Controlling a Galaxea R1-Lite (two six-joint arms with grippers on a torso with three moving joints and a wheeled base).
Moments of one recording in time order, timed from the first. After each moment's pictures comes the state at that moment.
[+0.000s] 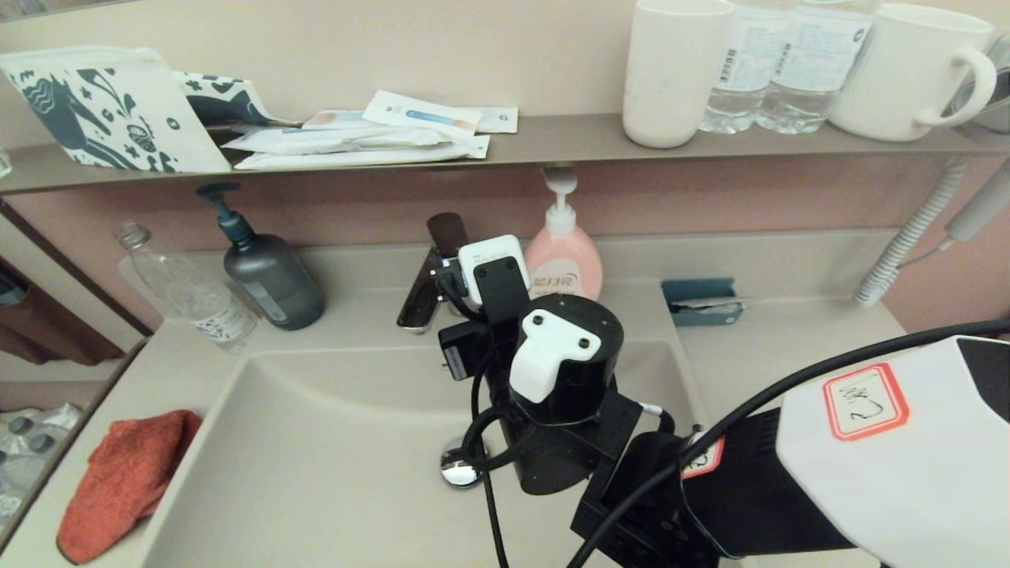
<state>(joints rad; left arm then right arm) 0.00 0.00 0.00 0.01 -0.01 0.03 0.99 2.19 -1.35 -1.06 -0.64 -0.24</state>
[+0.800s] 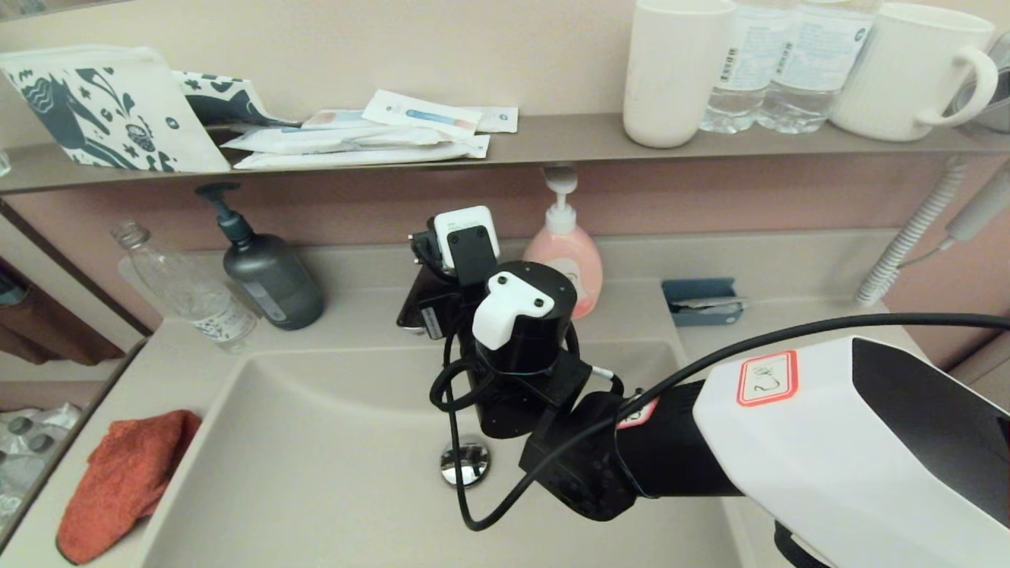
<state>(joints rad) 0.00 0.00 0.00 0.01 -0.01 0.03 0.96 2.33 -1.66 -0.99 -0.60 -0.26</state>
